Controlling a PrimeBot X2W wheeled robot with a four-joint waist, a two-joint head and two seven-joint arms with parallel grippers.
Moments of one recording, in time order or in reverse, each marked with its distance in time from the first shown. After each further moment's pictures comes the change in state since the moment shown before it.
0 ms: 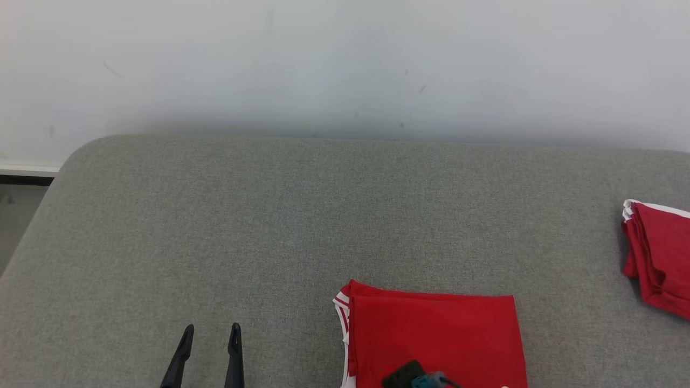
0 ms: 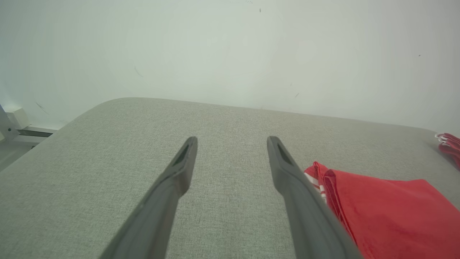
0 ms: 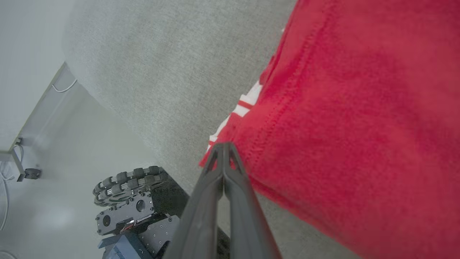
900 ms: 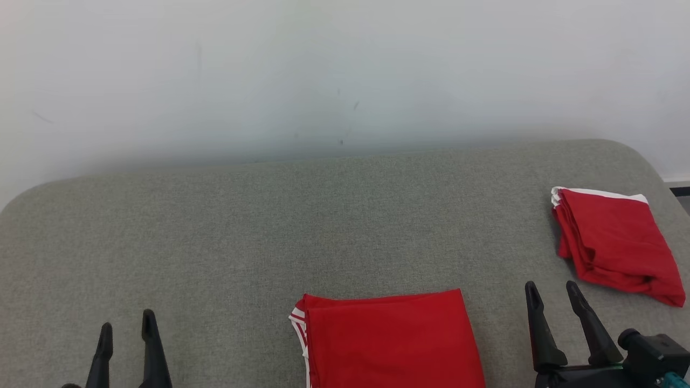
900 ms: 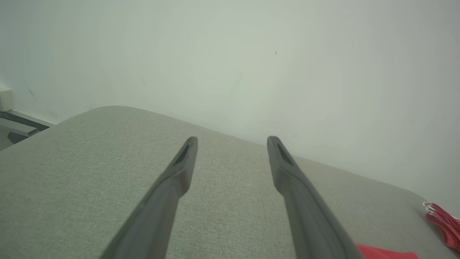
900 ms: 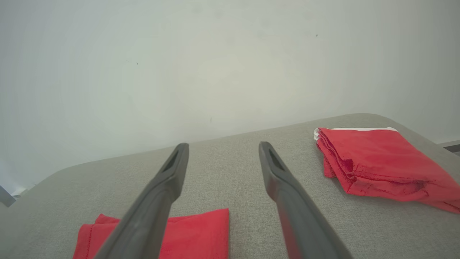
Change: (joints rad) left arm 0.082 -0.141 0.366 0.021 -0.063 -0.177 -0.009; right arm 0.143 0.000 -0.552 -0.281 -0.061 0.000 -0.583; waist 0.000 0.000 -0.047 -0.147
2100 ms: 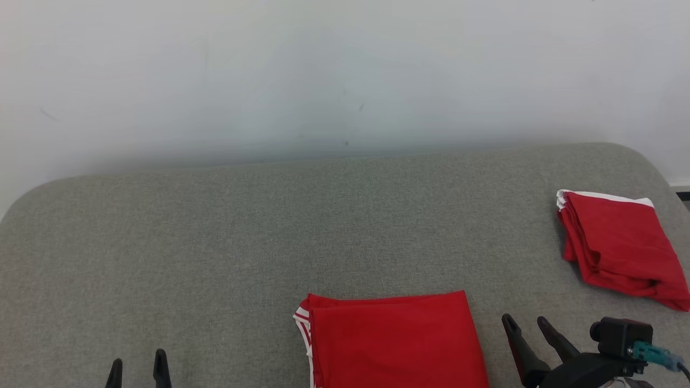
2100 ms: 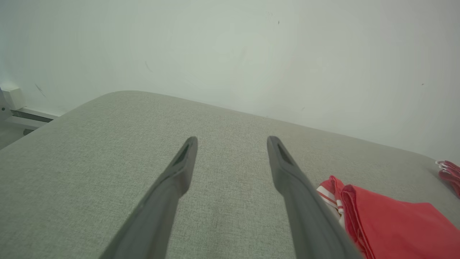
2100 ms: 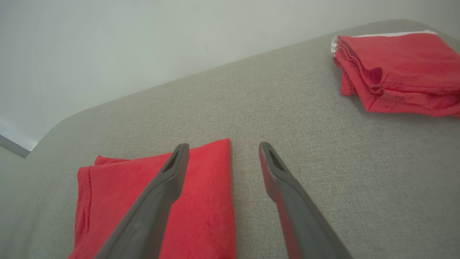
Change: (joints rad) left arm 0.102 -0.070 0.105 0.074 0.151 -0.167 0.000; right arm -0.009 0.000 -0.022 0.084 0.086 0.000 0.284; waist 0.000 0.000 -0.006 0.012
